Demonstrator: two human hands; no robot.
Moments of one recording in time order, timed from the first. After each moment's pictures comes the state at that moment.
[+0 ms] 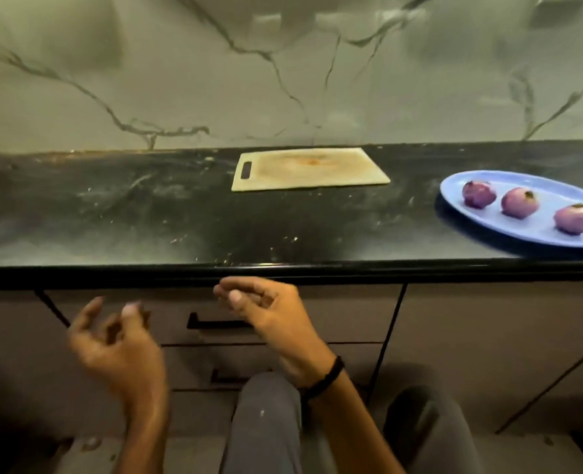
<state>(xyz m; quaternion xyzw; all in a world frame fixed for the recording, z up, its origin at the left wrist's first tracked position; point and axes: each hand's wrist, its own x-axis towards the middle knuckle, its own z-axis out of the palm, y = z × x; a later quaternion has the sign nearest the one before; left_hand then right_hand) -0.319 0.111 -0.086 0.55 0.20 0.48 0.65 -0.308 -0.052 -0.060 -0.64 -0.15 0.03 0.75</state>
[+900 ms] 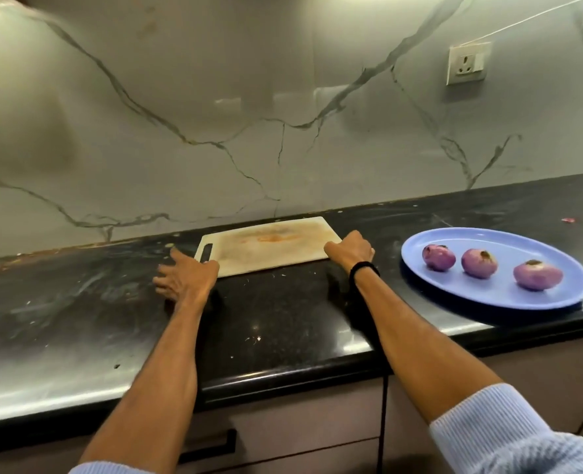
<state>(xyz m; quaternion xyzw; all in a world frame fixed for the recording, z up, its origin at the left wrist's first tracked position) -0.045 0.027 0.016 0.90 0.22 0.15 0.34 -0.078 -0.241 0.023 -0.85 0.24 -0.14 0.45</state>
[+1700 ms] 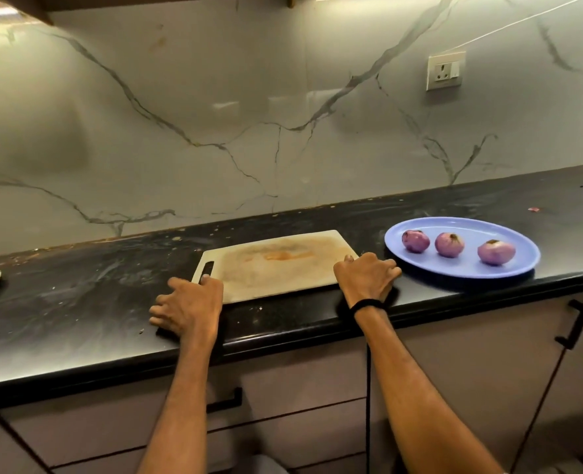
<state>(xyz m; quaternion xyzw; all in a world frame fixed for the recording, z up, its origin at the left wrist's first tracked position) -0.162 0.030 -0.008 0.88 0.26 0.22 0.34 -0.197 -0.221 -0.001 -0.85 0.34 -0.29 0.26</state>
